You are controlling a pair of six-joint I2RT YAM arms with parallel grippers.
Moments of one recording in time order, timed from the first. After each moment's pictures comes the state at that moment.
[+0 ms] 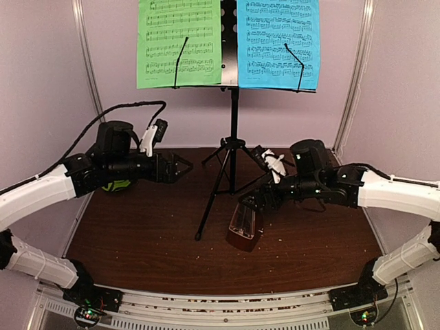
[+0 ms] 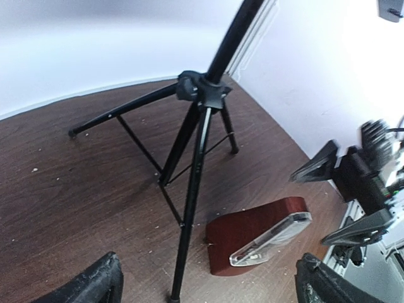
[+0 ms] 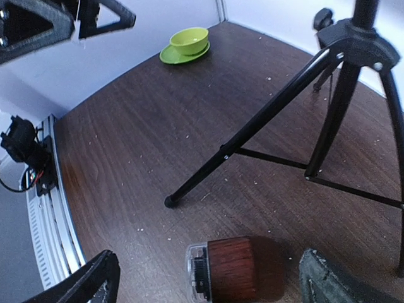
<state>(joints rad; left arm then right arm) -0.71 1.22 1.05 -0.23 0.18 -0.36 0.85 1.30 0.99 -0.19 -0.17 0.12</state>
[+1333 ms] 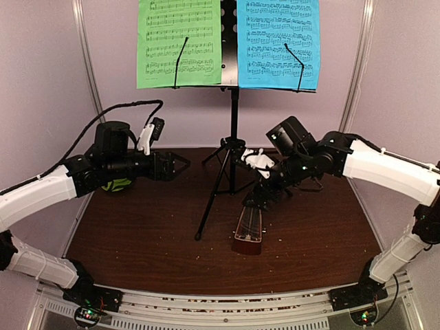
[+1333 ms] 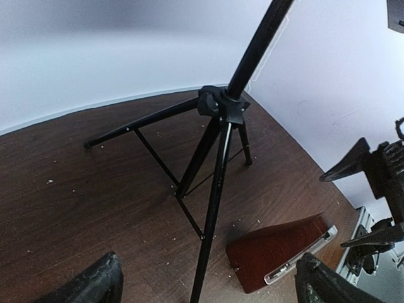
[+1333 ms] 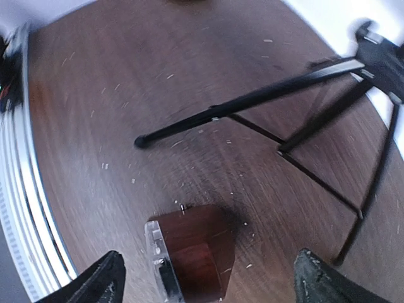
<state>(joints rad) -0.67 1.21 1.02 -0.17 0.20 -0.32 0.89 1.50 1.41 -0.75 -0.09 -0.23</state>
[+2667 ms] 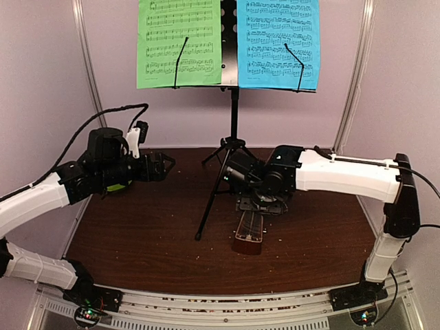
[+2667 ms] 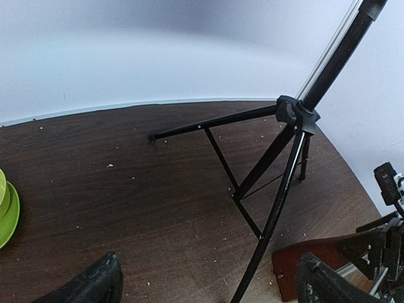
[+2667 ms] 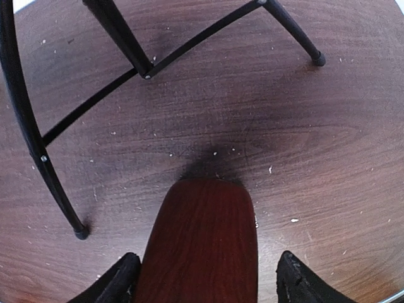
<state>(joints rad) -0.66 1.13 0.95 -0.21 -0.07 -0.36 1.08 1.80 1.61 -1.09 0.48 1.15</state>
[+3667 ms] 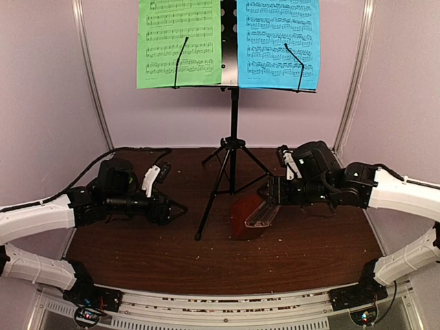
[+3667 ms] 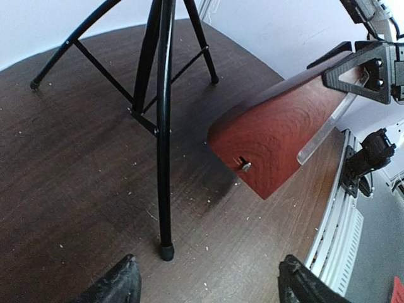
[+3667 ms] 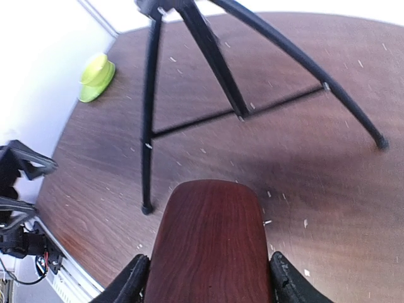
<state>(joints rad) -0.75 1.09 0.70 -0.12 0.31 -0.24 0.93 1.24 1.05 -0.46 0.18 0.67</state>
